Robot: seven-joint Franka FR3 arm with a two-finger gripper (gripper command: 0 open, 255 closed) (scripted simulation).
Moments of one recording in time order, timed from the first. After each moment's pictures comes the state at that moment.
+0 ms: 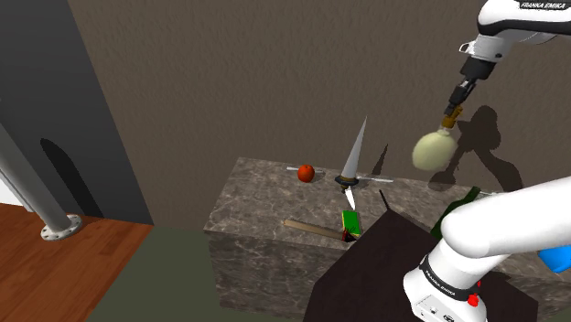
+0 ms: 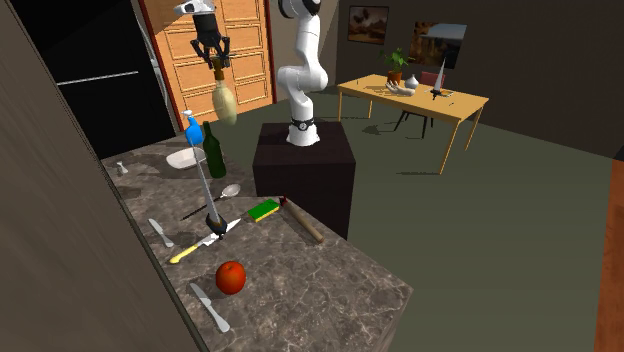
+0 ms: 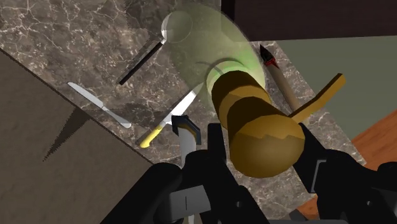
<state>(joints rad) -0.36 -0.54 -0.49 -2.08 -0.15 1.57 -0.77</state>
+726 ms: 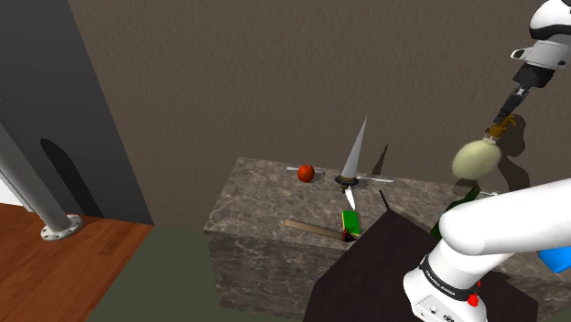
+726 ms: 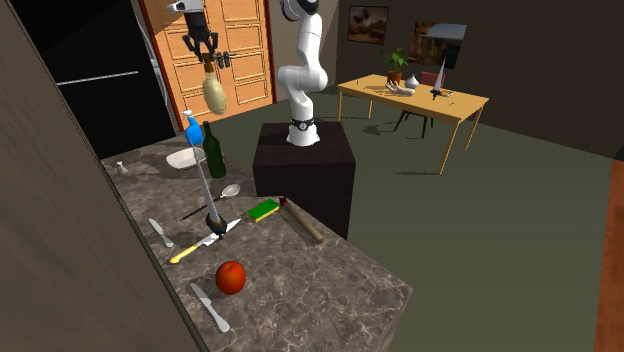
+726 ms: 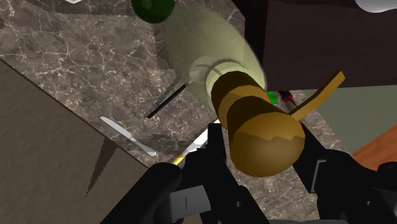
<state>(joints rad) -0.43 -0.56 -0.69 -2.01 -0.26 1.52 -1.02</state>
